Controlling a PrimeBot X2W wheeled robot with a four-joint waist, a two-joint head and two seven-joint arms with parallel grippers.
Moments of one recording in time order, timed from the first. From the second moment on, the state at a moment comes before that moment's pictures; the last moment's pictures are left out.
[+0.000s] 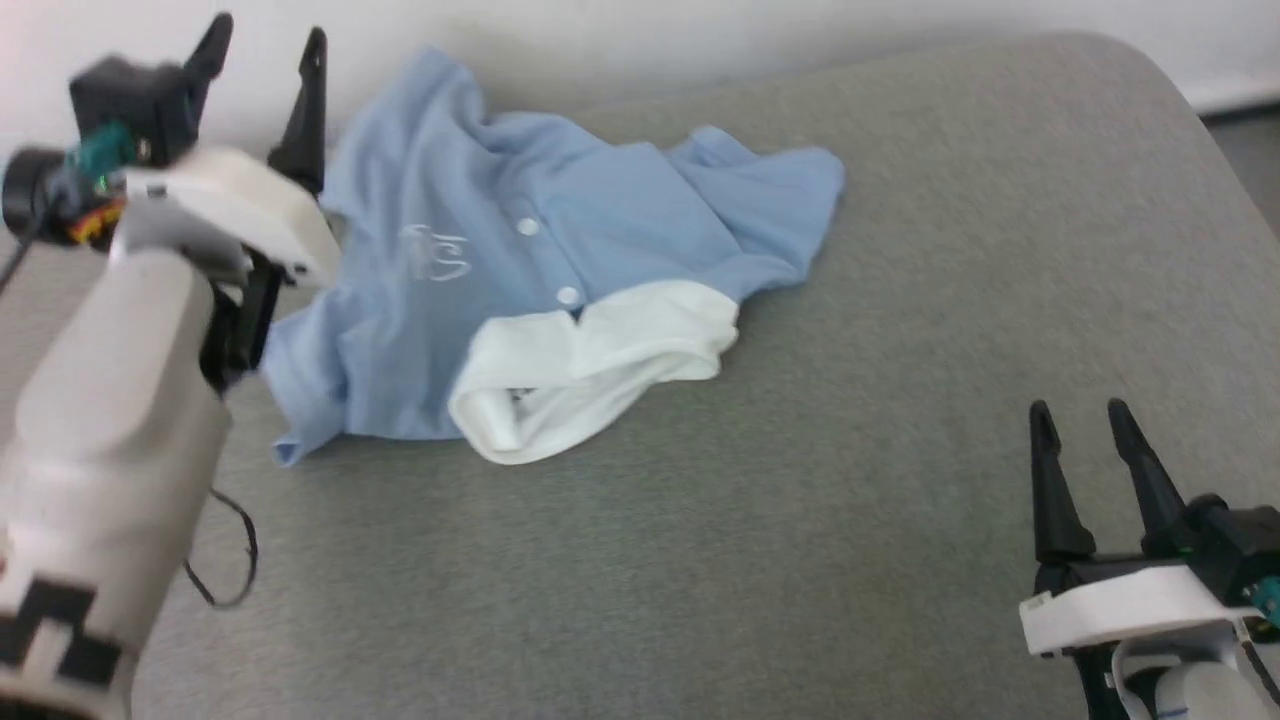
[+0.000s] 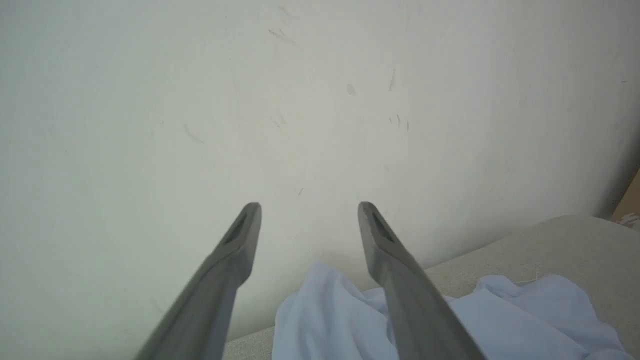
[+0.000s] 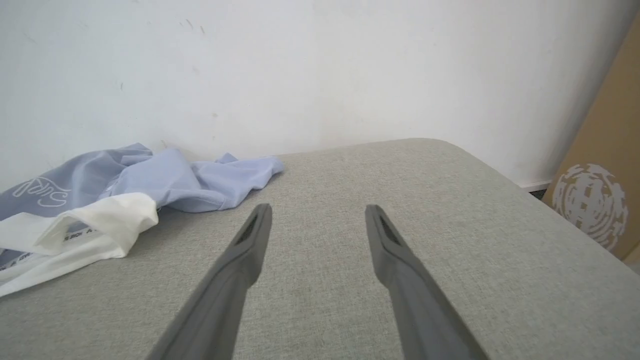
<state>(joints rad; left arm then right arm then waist) -0.96 0.47 -0.60 0.70 -0.63 0.02 -0.26 -0.04 -0.05 -0.08 0.10 0.17 0.13 -0.26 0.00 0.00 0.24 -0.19</state>
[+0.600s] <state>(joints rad) -0.09 0.33 -0.25 0.03 -0.50 0.15 -0.26 0.03 -0.06 -0.08 0.07 0.16 0.13 -0.12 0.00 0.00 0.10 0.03</state>
